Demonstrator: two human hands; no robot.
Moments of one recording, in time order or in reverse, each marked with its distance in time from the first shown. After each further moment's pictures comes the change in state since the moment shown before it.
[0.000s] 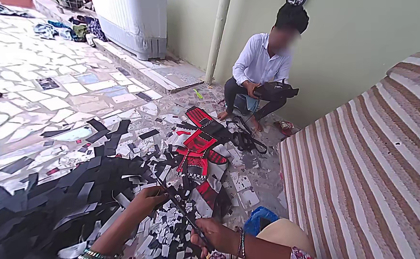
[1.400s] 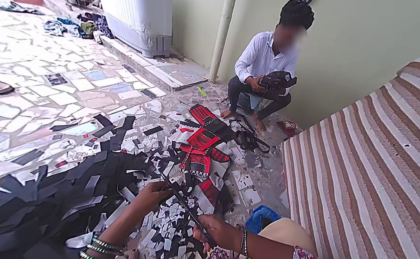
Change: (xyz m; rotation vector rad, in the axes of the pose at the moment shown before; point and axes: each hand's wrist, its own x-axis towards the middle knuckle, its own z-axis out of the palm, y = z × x) left_hand -0.002 0.004 0.000 0.084 -0.015 0.008; right_hand 0.000 0.003 0.001 -0.029 0.001 0.018
